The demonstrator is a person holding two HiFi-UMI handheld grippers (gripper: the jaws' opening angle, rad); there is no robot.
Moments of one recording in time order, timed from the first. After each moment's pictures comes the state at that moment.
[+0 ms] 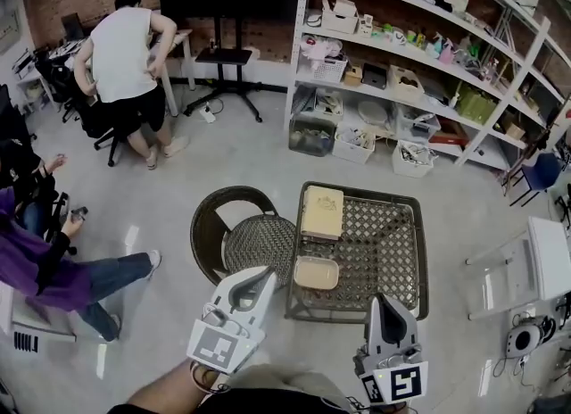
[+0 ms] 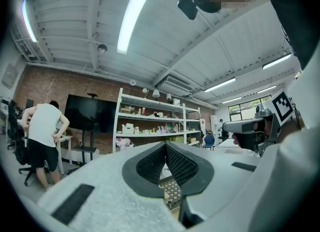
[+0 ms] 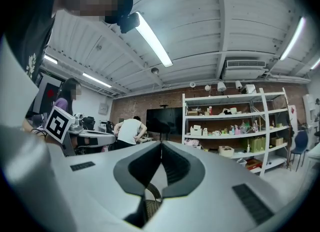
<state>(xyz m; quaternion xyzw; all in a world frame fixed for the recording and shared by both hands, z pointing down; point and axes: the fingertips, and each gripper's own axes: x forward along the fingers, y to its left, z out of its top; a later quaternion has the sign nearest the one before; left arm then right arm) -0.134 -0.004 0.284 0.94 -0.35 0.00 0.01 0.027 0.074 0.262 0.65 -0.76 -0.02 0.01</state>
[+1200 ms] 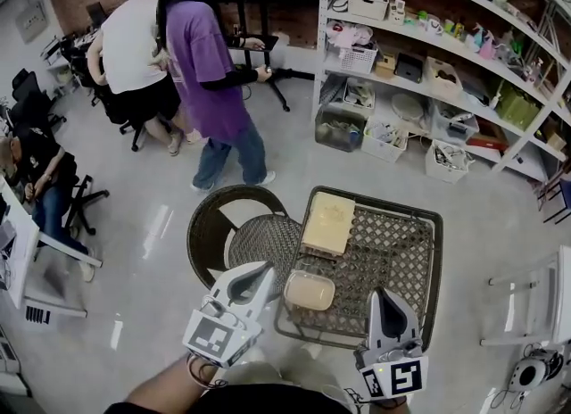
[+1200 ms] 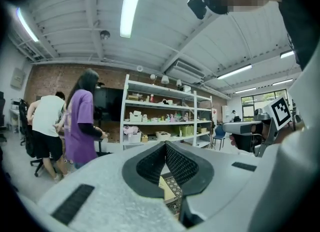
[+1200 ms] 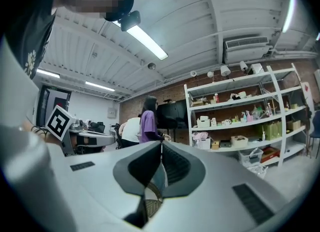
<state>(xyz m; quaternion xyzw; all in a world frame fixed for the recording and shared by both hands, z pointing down) -0.035 -0.094 0.341 0.91 -0.41 0.06 0.05 0.142 -0.042 0.326 0.59 -0.81 0.03 -0.01</state>
